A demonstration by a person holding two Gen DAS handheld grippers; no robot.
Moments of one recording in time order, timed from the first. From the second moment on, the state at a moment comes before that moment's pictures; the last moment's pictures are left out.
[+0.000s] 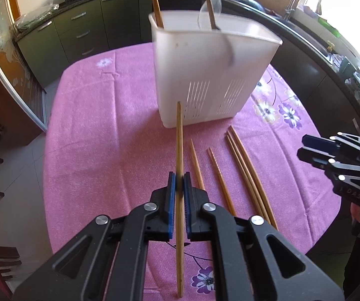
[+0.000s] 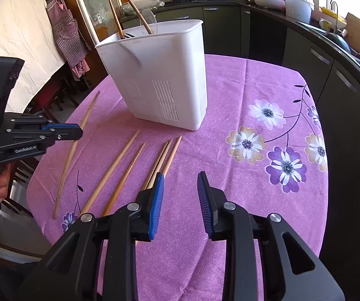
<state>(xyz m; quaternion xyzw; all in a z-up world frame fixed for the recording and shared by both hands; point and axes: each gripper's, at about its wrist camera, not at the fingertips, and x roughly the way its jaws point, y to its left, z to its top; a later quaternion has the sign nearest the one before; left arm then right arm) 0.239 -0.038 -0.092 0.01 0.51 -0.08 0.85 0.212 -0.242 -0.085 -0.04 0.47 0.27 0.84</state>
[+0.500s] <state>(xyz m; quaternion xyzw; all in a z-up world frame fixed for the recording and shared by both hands) 0.182 -0.025 -0.027 0.02 0.41 -0.09 0.91 0.241 -0.198 -0.130 -0.06 0.55 0.26 0.79</state>
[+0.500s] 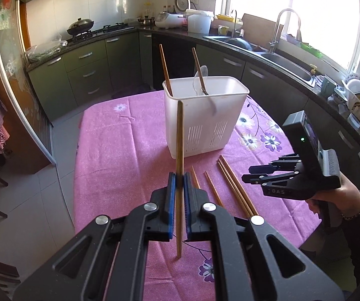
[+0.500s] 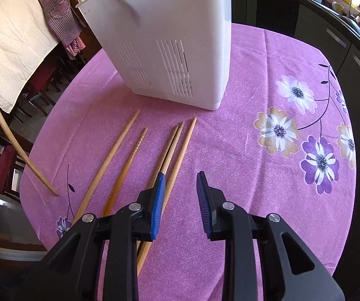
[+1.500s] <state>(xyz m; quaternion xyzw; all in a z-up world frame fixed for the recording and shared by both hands) 0.169 -0.021 -0.026 0.03 0.39 -0.10 0.91 0.251 -0.155 -0.115 -0.08 0.53 0.23 0.81</state>
